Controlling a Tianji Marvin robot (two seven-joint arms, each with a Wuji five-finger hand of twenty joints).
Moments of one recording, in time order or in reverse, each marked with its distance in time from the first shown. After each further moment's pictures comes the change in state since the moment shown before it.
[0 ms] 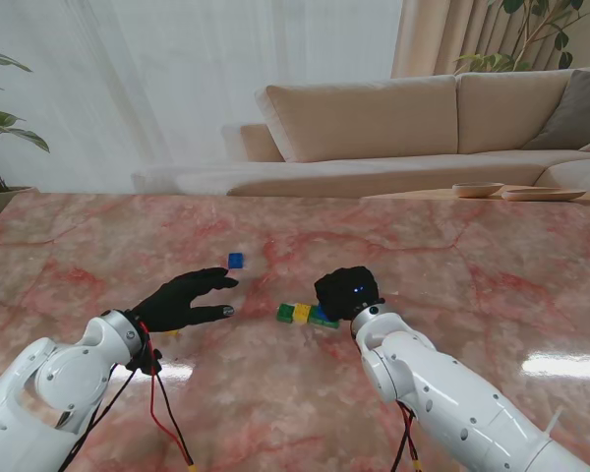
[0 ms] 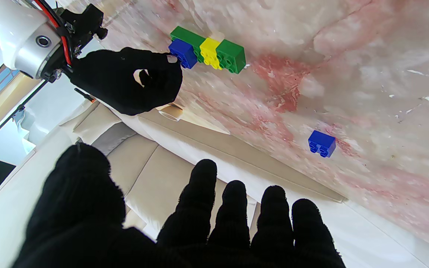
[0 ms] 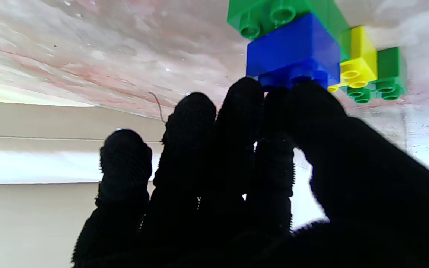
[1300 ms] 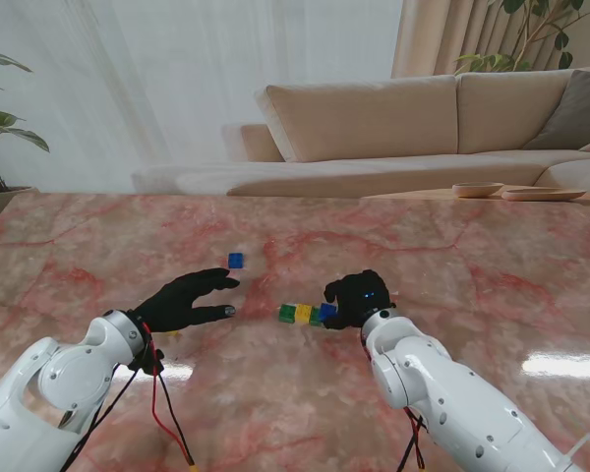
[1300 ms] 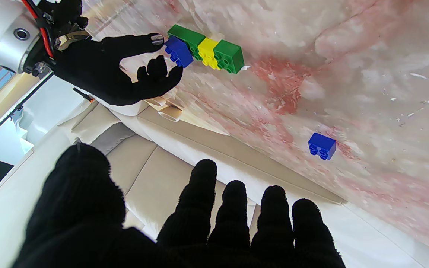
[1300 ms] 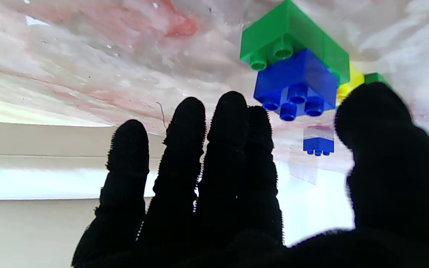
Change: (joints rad) left arm -0.006 -0.001 0.011 0.003 -0.002 0.011 0.003; right arm -0.102 0.021 0.118 -0.114 -0.063 -0.014 0.141; left_hand 0.000 0.000 0.000 0.000 0.000 0.000 0.000 0.000 0.000 0.000 0.000 0.000 0.000 0.000 0.000 0.000 0.000 0.003 0.000 0.000; right_hand -0.133 0.074 -0.318 0.100 -0.136 0.175 -0.457 0.041 -0.244 0.024 -0.013 -0.050 -0.254 0.011 -0.211 -0.024 -0.209 0.015 -0.254 -0.086
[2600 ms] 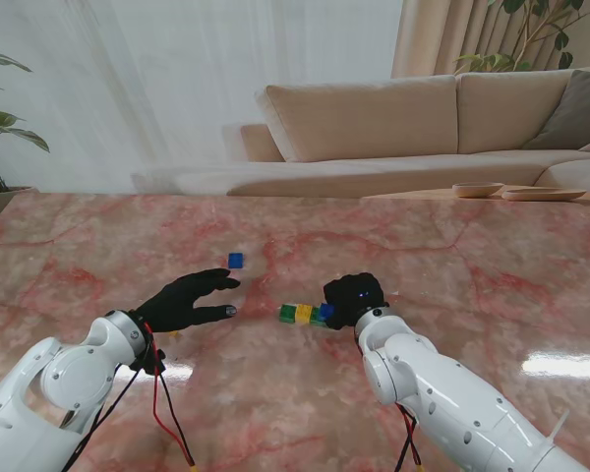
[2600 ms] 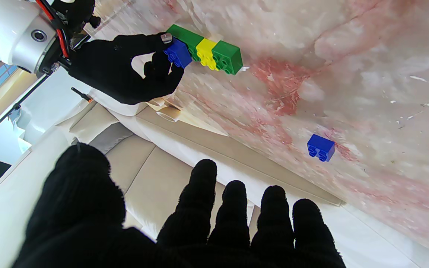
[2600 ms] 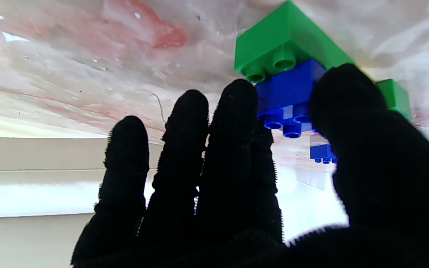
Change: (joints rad) left arm -0.005 -0.001 0.010 0.007 0.000 0.008 0.006; right arm 0.078 -0.018 -0.095 0.090 0.090 0.056 -0.044; left_hand 0.000 0.000 0.000 0.000 0.000 0.000 0.000 0.000 0.000 0.000 0.000 0.000 0.000 0.000 0.000 0.000 0.000 0.006 0.001 -0.009; right_hand 0.051 -0.149 0.264 -0.146 0.049 0.012 0.371 -0.210 0.204 -0.005 0.013 0.073 0.117 0.000 0.059 0.000 0.073 0.003 0.054 -0.013
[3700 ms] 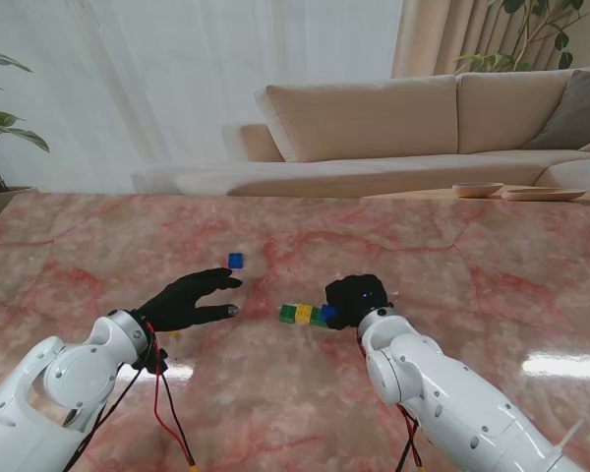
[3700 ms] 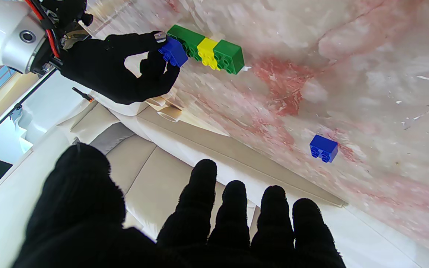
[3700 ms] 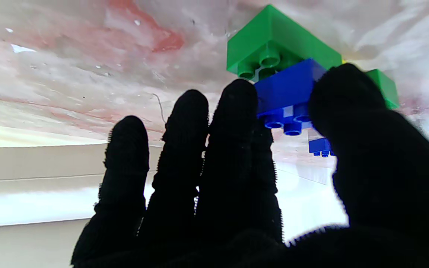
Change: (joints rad) left arm -0.010 0.000 0.012 0.008 -0.002 0.001 0.006; right arm -0.042 0.006 0.054 -0.053 0.012 -0.012 0.036; left_hand 0.000 0.000 0.000 0.000 0.000 0.000 0.000 0.000 0.000 0.000 0.000 0.000 0.000 0.000 0.000 0.000 0.000 0.000 0.010 -0.001; right_hand 0.001 0.000 0.000 0.000 0.000 0.000 0.000 0.000 0.000 0.000 0.000 -0.001 0.000 0.000 0.000 0.000 0.000 0.000 0.000 0.000
